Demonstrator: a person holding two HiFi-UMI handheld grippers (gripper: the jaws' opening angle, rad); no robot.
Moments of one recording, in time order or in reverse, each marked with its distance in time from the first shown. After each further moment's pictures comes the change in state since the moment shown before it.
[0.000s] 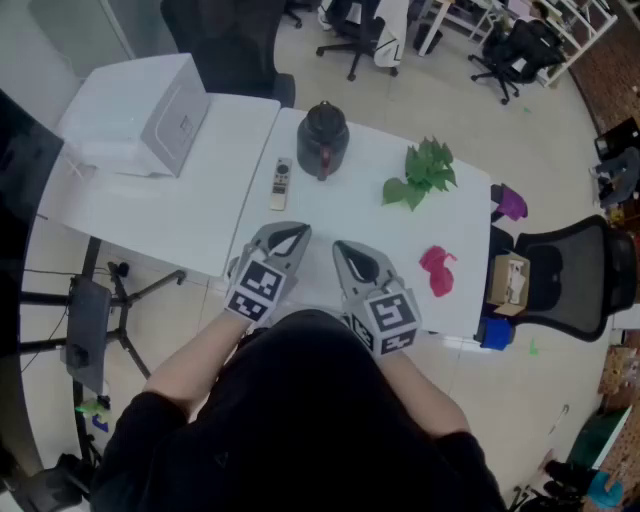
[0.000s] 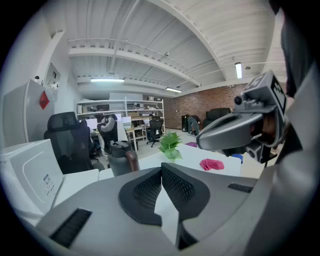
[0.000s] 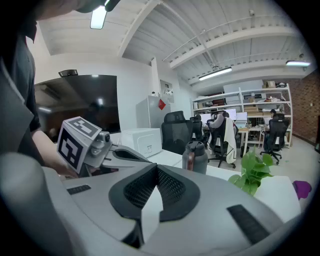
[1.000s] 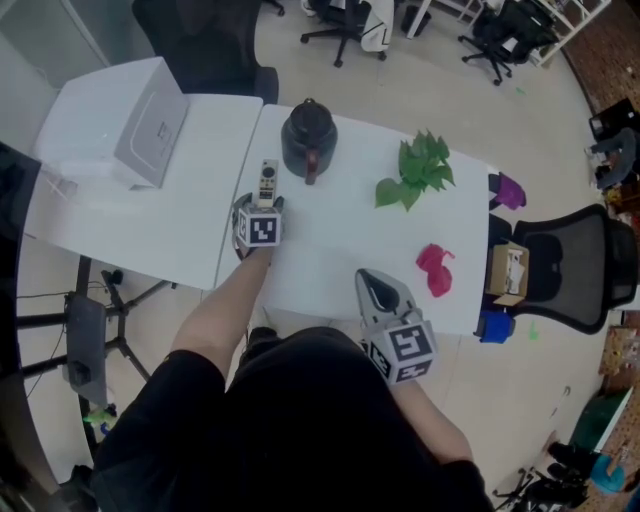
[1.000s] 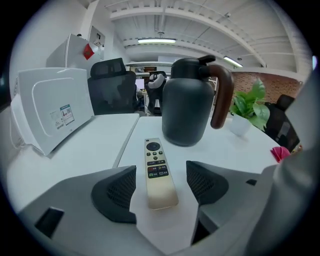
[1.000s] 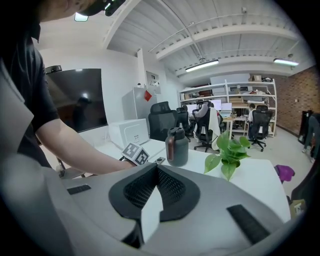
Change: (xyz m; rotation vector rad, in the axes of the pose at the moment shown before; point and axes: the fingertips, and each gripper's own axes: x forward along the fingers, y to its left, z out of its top) left arm 0.127 0.156 -0.188 -0.374 0.415 0.434; right arm -0.032 -0.038 -0.040 0.090 0.111 -0.107
